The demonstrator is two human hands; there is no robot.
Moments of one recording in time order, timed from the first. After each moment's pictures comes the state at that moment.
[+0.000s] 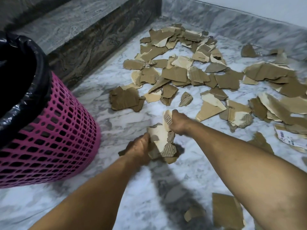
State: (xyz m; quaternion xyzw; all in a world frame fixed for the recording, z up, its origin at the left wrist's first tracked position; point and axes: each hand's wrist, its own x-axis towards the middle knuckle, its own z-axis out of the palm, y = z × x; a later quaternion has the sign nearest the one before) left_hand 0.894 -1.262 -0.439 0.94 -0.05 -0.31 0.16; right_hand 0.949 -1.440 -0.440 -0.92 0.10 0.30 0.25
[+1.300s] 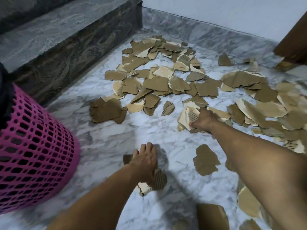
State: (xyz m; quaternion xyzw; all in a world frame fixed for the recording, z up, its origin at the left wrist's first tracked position) left_hand 0.886 -1.324 -0.457 0.90 -0.32 -0.27 -0.09; right_hand 0.949 -1.576 -0.435 -0.90 0.29 0.20 0.24
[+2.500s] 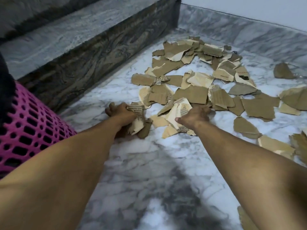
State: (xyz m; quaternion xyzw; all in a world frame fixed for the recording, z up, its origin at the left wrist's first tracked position) left_hand 1.120 -1.226 -0.469 0.94 0.18 -0.17 0.25; right_hand 1.090 -1.457 -0.478 -0.90 0.29 0.14 0.30
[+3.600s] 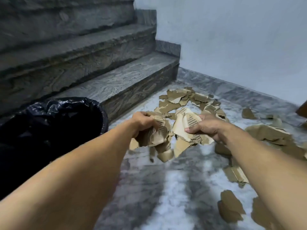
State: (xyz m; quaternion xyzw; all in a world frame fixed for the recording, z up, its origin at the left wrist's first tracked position) left_hand 1.018 -1.242 -0.243 0.84 0.11 -0.22 0.48; right_hand 0.996 -1.479 -0.257 -0.77 0.15 0.22 0.58
